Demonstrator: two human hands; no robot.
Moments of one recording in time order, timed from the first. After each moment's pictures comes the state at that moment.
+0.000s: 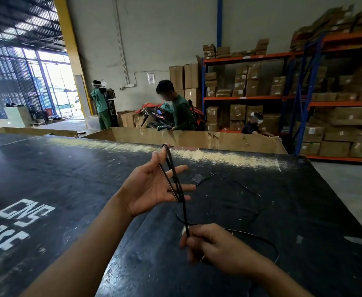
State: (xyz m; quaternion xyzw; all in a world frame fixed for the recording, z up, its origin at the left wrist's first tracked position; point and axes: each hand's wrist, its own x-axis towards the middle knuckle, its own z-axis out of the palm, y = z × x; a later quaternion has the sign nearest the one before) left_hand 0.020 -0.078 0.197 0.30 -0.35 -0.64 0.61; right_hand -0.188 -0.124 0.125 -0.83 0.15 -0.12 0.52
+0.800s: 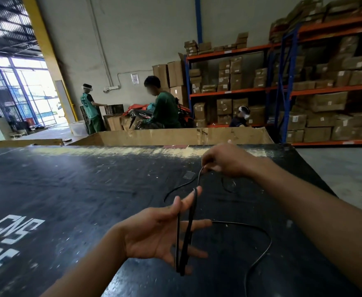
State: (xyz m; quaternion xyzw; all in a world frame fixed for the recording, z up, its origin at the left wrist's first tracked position) left_hand -0.018 -0.045 0.161 0.33 -0.40 -0.79 0.34; right_hand -0.188 -0.226 0.232 -0.95 0.26 -0.17 0.04
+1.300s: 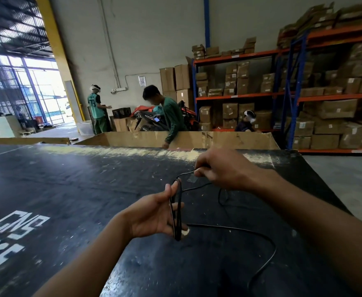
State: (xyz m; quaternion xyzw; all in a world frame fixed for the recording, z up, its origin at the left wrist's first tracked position) left_hand 0.018 -0.081 0.150 0.42 -0.34 -0.68 0.49; right_hand -0.179 -0.180 0.244 -0.95 0.22 -0.23 0.05
